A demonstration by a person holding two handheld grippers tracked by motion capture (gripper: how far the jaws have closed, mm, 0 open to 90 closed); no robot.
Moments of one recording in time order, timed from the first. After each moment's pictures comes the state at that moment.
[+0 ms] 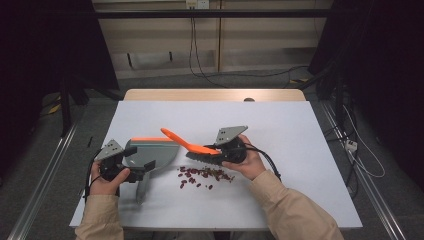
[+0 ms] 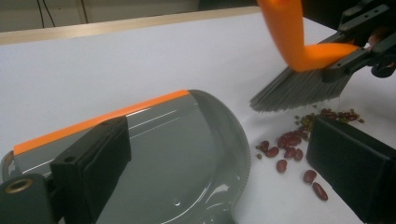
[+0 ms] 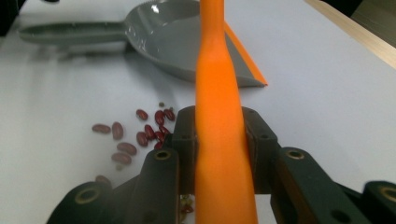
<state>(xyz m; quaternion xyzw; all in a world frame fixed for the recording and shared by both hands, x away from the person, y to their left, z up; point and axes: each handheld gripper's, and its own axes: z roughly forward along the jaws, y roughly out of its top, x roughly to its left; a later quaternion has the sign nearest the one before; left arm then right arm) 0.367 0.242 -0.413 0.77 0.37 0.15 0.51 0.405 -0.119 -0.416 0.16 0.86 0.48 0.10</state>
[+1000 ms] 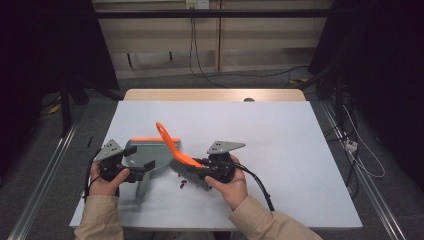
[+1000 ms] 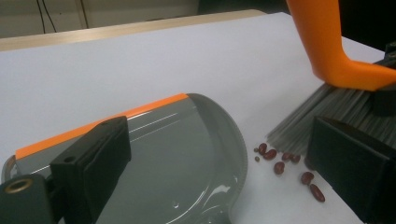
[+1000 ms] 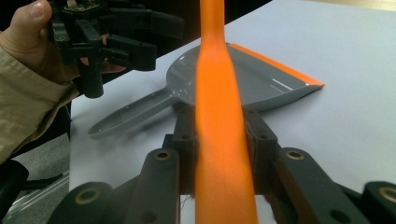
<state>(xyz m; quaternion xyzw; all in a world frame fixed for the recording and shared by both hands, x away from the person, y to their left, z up) 0.365 0.241 -0.410 0.76 0.36 0.15 0.51 0.346 -0.078 -0.416 0.33 0.77 0.55 0.03</state>
